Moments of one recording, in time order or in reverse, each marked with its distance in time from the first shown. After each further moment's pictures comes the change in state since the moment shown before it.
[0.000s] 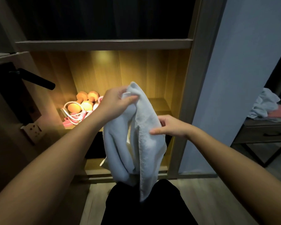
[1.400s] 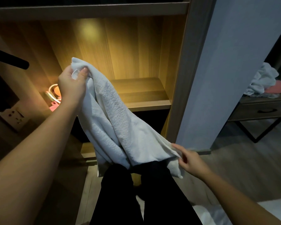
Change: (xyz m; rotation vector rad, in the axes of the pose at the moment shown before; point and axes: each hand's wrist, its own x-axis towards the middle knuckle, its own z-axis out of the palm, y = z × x) left_hand -0.011 -0.059 -0.014 -0.145 0.562 -0.243; right_hand -0.119 0.218 0.076 -0.417 0.395 0.145
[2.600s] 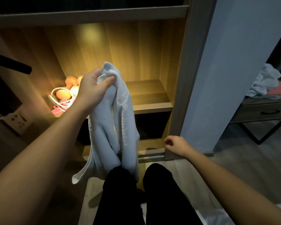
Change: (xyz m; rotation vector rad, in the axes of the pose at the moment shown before) left_hand -0.016 0.030 0.020 -0.010 -0.438 0.125; right_hand 0.088 -0.041 -0.007 -0.038 -0.222 0.238
